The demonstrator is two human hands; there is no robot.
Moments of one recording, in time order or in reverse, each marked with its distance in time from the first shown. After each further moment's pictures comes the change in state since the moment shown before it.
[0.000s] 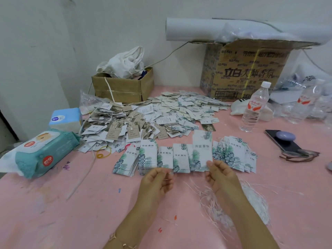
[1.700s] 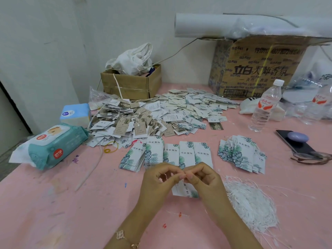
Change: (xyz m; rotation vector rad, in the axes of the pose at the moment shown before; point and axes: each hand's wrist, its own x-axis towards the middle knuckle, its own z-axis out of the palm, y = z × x) left_hand -0.005 0.004 -0.013 0.575 -0.207 0.671; right_hand -0.023 0.028 0.032 -0.235 -0.378 -0.246
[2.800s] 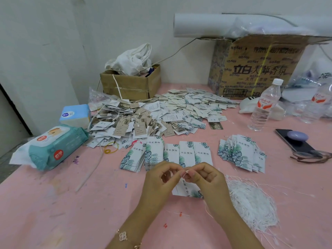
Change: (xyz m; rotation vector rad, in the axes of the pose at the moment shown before) left_hand 0.000 0.006 0.002 0.151 -0.001 0.021; right_hand 0.003 -0.001 -0.002 -0.006 0.076 0.016
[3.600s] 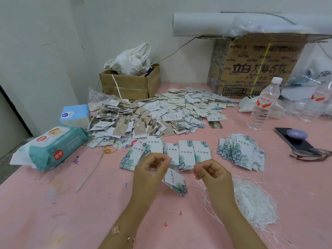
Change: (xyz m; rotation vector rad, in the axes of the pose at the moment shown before) left_hand 0.009 -0.007 -0.013 -0.151 0.208 -0.092; right_hand -0.001 -0.011 -0.002 -0.005 0.178 -0.031
